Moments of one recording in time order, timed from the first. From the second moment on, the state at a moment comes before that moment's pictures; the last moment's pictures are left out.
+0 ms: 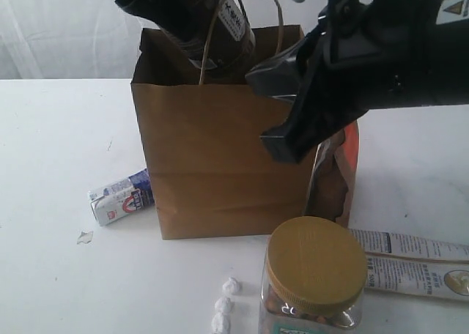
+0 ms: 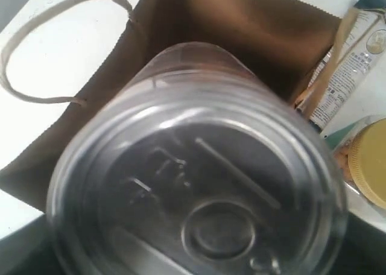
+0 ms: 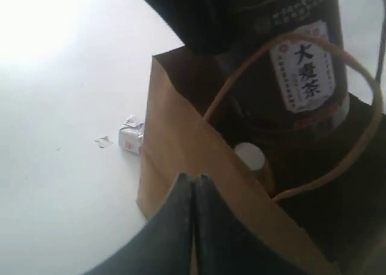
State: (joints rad) left arm -0.57 1.62 -1.93 -0.29 1.32 0.49; right arm 0.65 1.10 -0.99 0.46 0.48 -0.71
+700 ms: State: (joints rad) left arm -0.57 1.62 -1.93 -0.28 1.32 0.52; right arm 0.66 1.06 -0.99 0.14 0.45 -0.47
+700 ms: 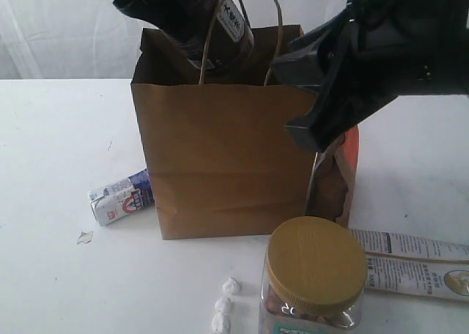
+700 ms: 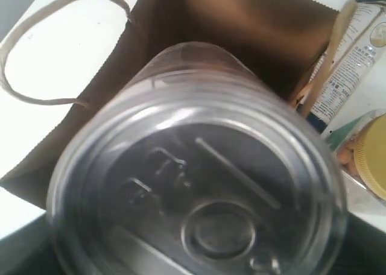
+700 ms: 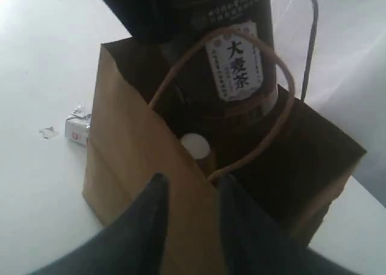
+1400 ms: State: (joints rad) left arm -0.57 1.61 -1.93 -0.31 1.32 0.52; right arm 0.63 1.18 -0.99 0.11 0.20 -0.45
